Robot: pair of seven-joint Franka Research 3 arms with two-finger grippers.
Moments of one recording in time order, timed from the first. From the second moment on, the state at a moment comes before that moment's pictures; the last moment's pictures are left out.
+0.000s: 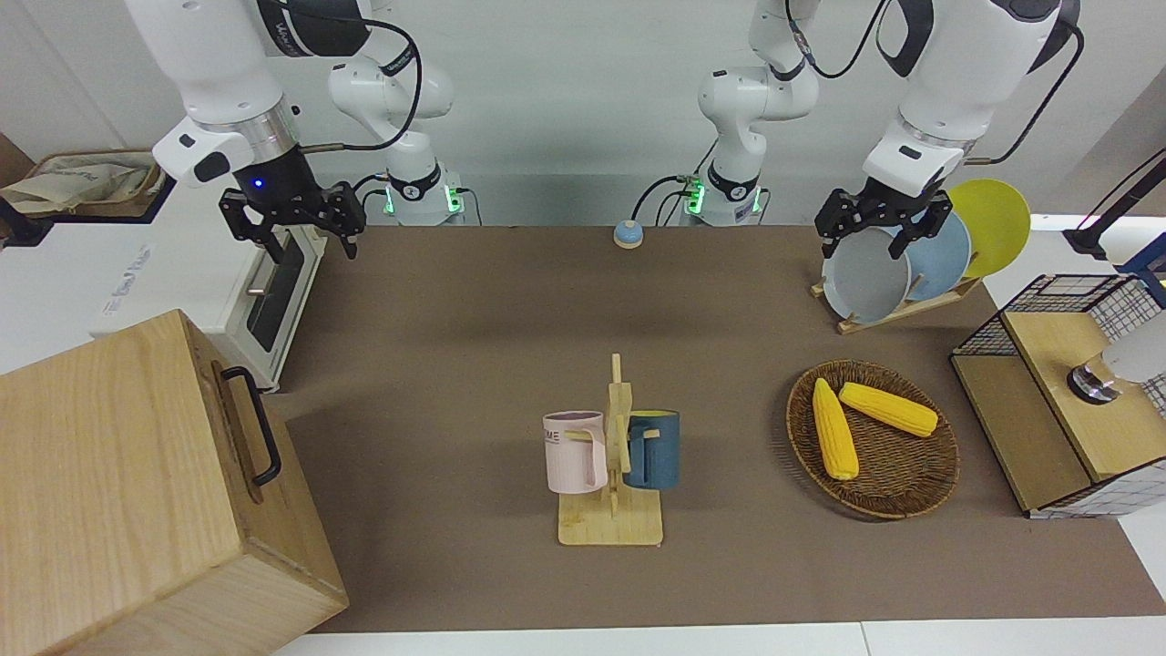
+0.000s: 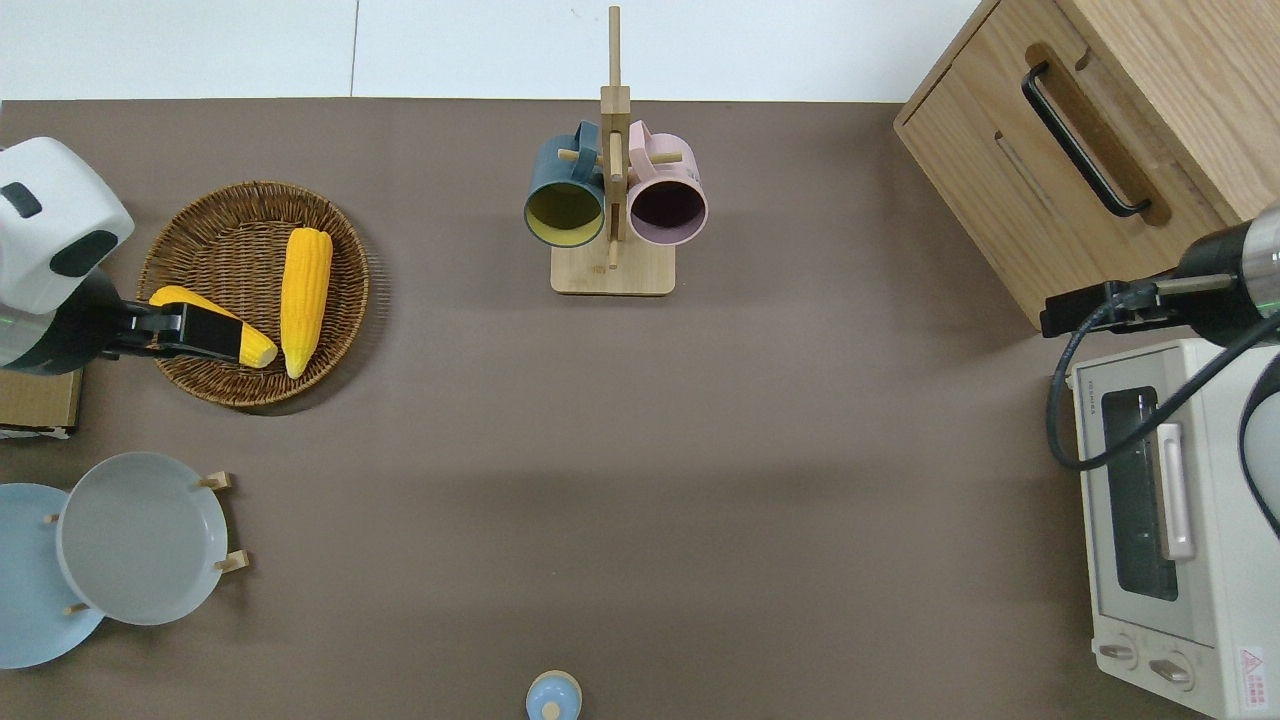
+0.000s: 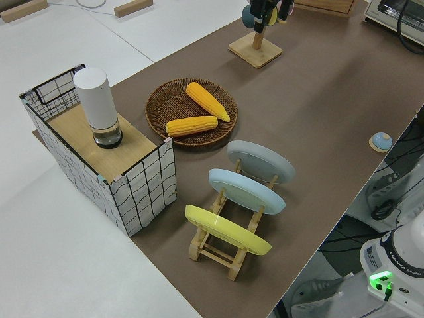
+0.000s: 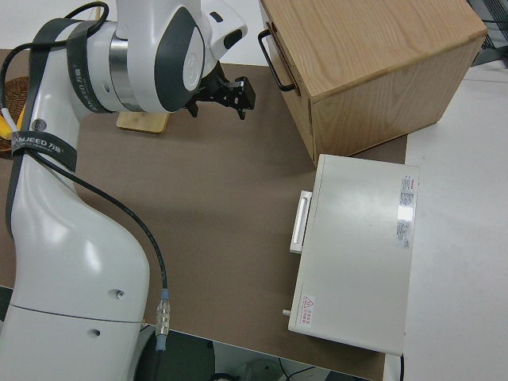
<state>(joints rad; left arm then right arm) 0.00 0.06 -0.09 -1.51 0.02 1.57 -0.01 -0.06 0.06 0.09 -1.51 0.01 1.61 0.00</state>
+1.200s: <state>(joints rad) 0.02 0.07 -0.09 -1.51 0.02 1.57 0.00 0.08 0.14 0.12 -1.52 0.01 1.67 0.02</state>
